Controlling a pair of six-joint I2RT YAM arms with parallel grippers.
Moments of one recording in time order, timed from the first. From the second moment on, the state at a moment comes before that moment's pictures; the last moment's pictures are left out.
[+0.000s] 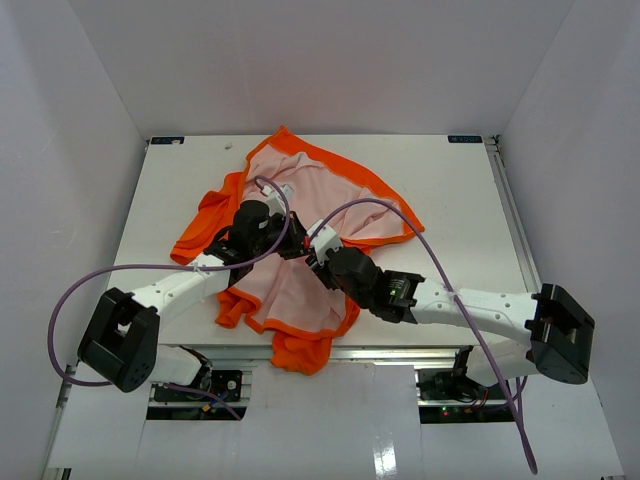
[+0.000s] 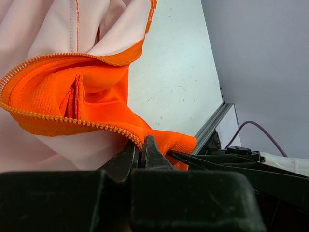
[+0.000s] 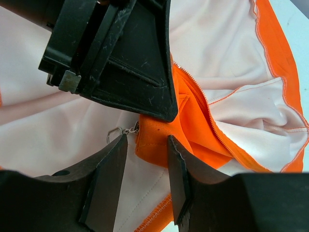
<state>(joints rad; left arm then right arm) -0.55 1.35 0.78 0.15 0.44 -0.74 1.17 1.33 0.87 0.01 0.48 -0.04</state>
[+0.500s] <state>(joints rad) -0.55 1.34 0.78 0.17 0.46 -0.75 1.17 1.36 0.87 0.02 0.47 -0.05</state>
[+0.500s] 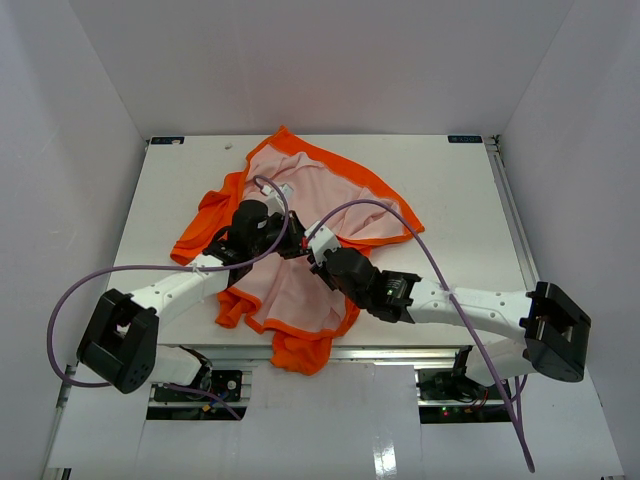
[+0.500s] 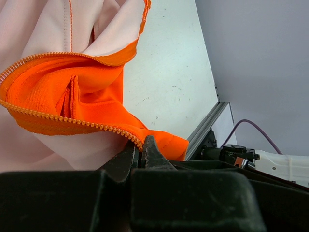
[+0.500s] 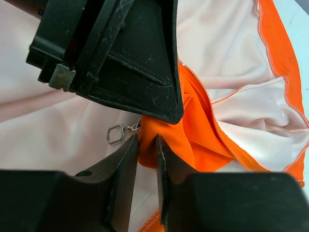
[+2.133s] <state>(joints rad) -0.45 1.22 0.17 0.59 0.47 -0.76 0.70 1.03 0.55 0.47 -0.53 0.16</state>
